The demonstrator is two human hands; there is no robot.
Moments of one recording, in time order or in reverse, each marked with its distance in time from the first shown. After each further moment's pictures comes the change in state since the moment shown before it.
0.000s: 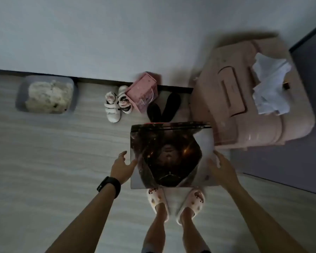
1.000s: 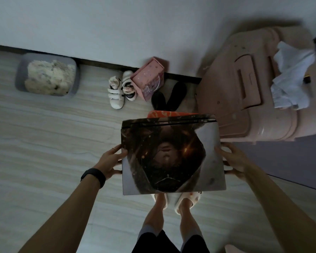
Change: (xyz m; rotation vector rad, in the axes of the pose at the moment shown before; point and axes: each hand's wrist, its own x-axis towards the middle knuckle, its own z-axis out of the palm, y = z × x) left_hand 0.014 -0.047 -0.045 -0.616 -0.251 -0.309; right_hand 0.016 -0.011 -0.016 0.392 -0.241 0.278
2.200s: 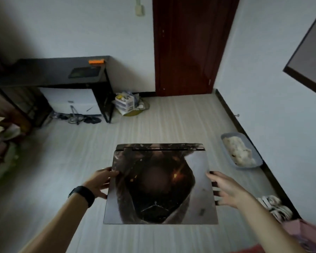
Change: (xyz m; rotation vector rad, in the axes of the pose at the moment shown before) left_hand -0.559 -0.477 -0.316 -1.061 0.722 0.212; right_hand -0.494 0.064 0.497 -0.964 -0.735 -0.415
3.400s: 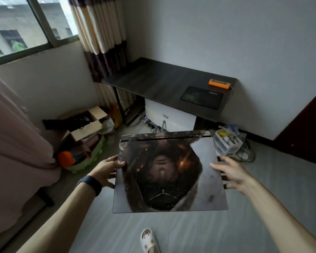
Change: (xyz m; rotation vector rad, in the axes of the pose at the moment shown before) left_hand 0.336 0.263 -0.567 -0.501 0.405 -0.035; right_hand 0.363 -0.470 0.689 -0.497 -0.365 -0.242
